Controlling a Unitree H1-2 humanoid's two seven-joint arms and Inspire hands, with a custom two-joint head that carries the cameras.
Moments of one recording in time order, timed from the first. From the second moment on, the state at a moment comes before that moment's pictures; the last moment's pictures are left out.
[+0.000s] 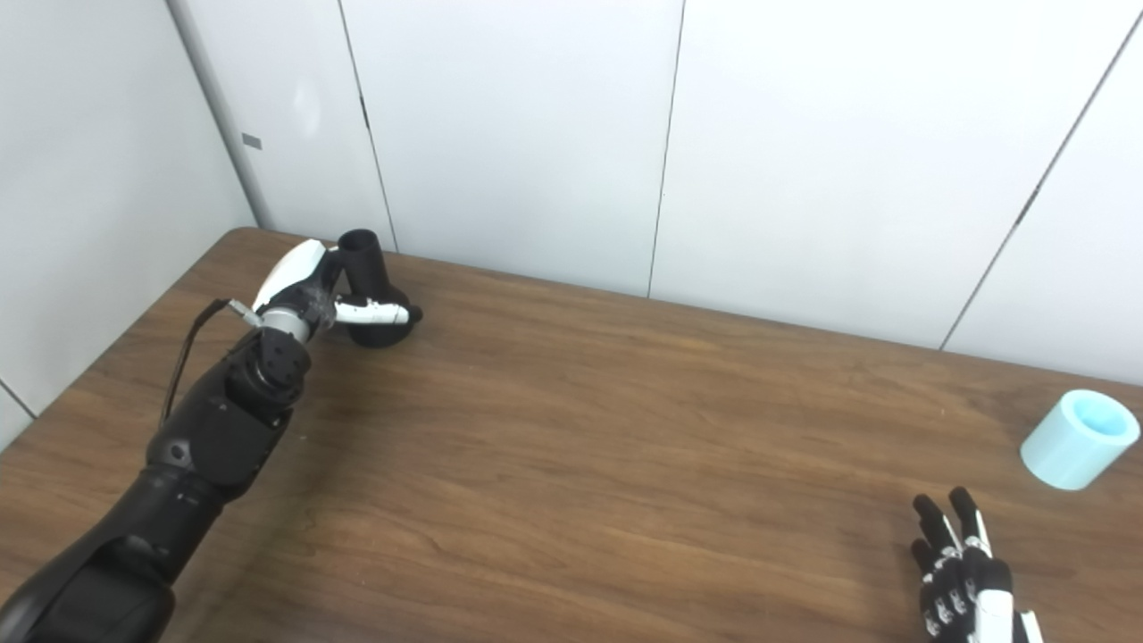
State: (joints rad) left arm -0.58 0.52 -0.11 0.48 0.45 0.31 0.02; right arm 0.16 -0.11 -0.10 -0.15 0.25 -0.05 0.14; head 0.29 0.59
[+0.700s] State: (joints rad) left arm -0.58 0.53 -0.17 0.53 0.55 0.31 0.02; right arm 0.17 -0.11 -0.10 -0.15 0.22 -0.07 0.14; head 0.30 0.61
